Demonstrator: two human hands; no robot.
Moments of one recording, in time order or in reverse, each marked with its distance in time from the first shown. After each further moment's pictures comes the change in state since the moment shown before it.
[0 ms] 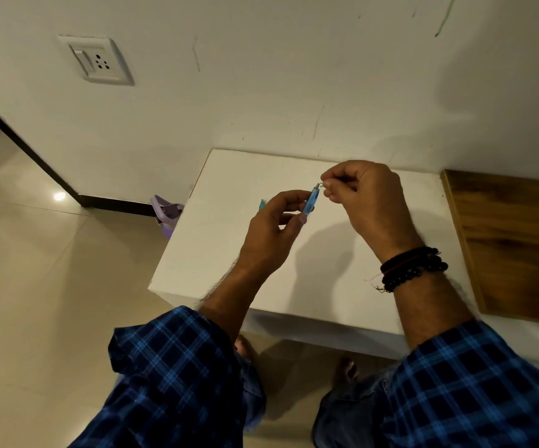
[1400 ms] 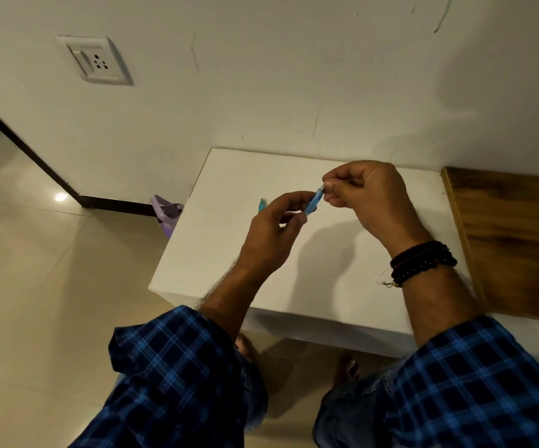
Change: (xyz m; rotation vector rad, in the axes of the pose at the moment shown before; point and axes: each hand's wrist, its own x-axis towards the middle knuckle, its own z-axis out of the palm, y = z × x) left_hand 0.000 -0.001 0.003 0.078 -0.033 0.058; right_hand 0.004 0.007 -0.009 0.171 -0.097 0.106
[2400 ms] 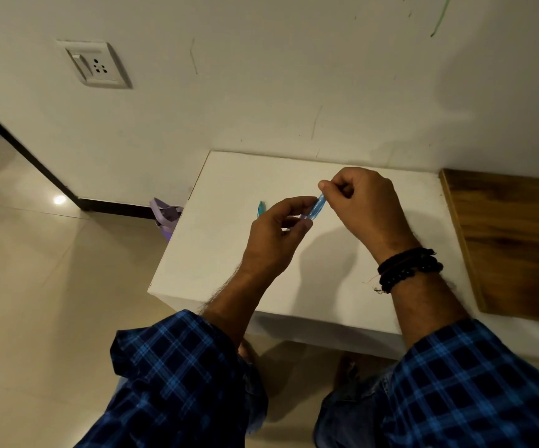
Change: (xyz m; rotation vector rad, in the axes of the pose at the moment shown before) left_hand -0.005 0.011 0.003 -0.081 0.046 -0.056; right_hand -0.002 0.003 0.011 -0.387 0.120 -0.084
